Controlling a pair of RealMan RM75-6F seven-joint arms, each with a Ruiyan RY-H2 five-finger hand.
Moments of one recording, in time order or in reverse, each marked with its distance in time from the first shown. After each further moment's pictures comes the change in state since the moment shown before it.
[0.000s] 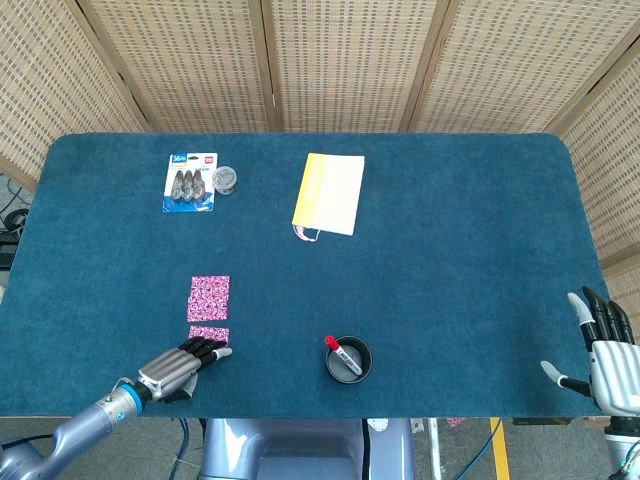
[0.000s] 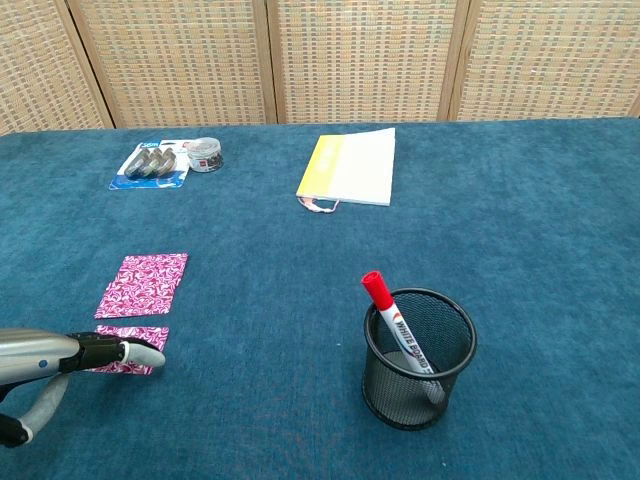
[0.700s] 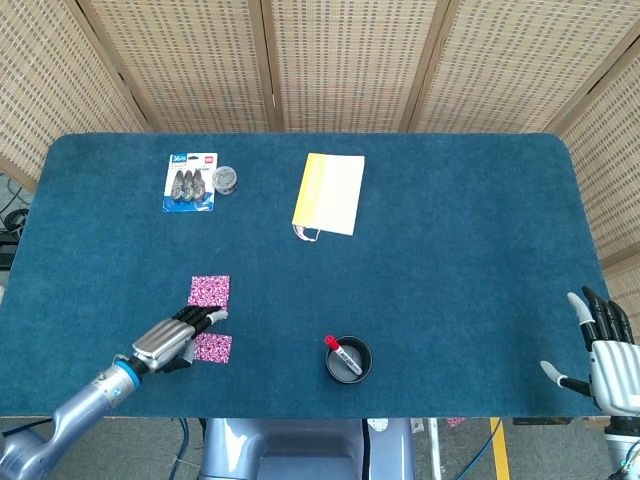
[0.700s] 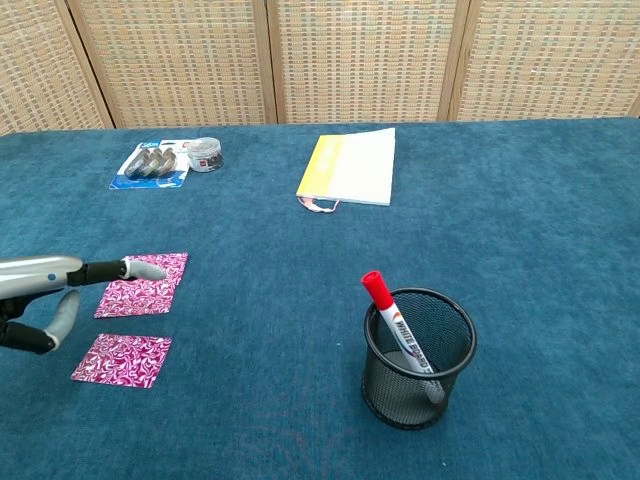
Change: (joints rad) left arm 0.004 -0.013 -0.098 0.091 -0.026 0.104 -0.131; right arm 0.001 0.002 0.000 -0.003 0.003 -0.004 0.000
